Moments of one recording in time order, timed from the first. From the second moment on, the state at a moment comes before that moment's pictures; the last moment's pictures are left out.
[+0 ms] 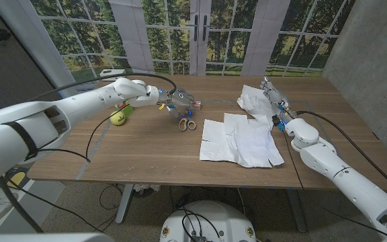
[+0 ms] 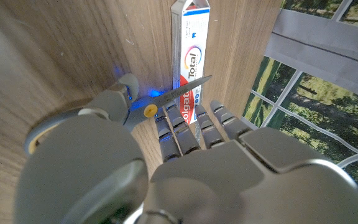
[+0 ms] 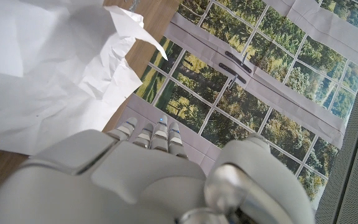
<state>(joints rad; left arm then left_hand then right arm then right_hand) 0.03 0.69 1.22 -1.14 1.31 -0.50 0.15 0.78 -0.16 0.88 -0.17 0.19 0.44 -0.22 0.28 0.27 0.56 -0.21 0.25 0.28 0.19 -0.04 0.20 0.19 0.20 -0.04 0.20 0.17 -0.89 -0.62 -0.36 -1.45 0.50 0.25 -0.09 0.34 0.12 -0.25 0.03 0.42 0.02 0.07 0.20 0.18 0.07 0.04 0.23 0.19 -0.10 0.00 0.18 0.18 -0.11 0.04 0.19 0.18</state>
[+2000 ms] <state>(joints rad) 0.07 0.71 1.24 -1.15 1.34 -0.45 0.16 0.91 -0.18 0.89 -0.18 0.24 0.42 -0.21 0.28 0.26 0.64 -0.22 0.29 0.33 0.25 -0.04 0.19 0.19 0.23 -0.04 0.20 0.17 -0.93 -0.63 -0.35 -1.48 0.51 0.25 -0.10 0.35 0.13 -0.24 0.03 0.42 0.02 0.07 0.20 0.18 0.07 0.04 0.23 0.19 -0.10 0.00 0.18 0.18 -0.11 0.04 0.19 0.18</state>
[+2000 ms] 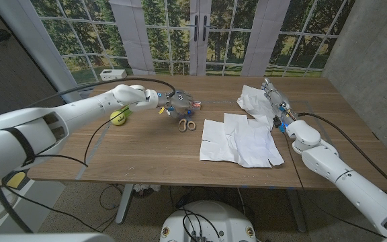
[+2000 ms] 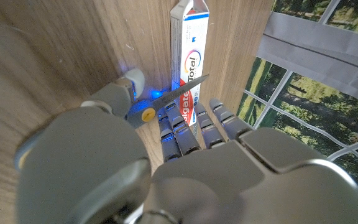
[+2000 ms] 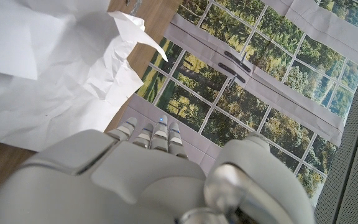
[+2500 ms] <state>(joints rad) 0.09 0.71 1.24 -1.16 1.36 -0.41 0.22 1.03 -0.15 0.85 -0.17 0.23 0.50 -0.14 0.37 0.27 0.73 -0.22 0.43 0.45 0.40 -0.04 0.21 0.23 0.27 -0.04 0.21 0.18 -0.94 -0.63 -0.34 -1.49 0.52 0.25 -0.10 0.35 0.13 -0.24 0.03 0.41 0.02 0.07 0.20 0.18 0.07 0.04 0.23 0.19 -0.10 0.00 0.18 0.18 -0.11 0.04 0.19 0.18</state>
